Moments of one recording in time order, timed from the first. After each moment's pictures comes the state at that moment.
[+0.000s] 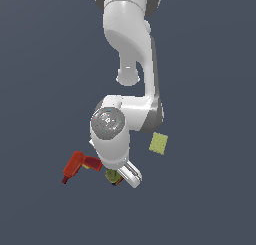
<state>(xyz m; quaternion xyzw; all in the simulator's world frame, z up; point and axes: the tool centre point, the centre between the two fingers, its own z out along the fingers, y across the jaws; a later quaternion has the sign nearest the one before) 0.146 -0.040 0.110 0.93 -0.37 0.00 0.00</state>
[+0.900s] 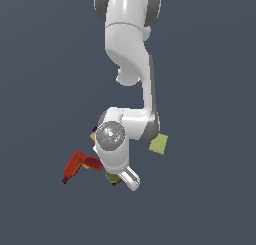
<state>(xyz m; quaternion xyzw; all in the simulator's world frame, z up) 0.146 -0.040 0.059 0.93 -0.38 0.00 0.00</state>
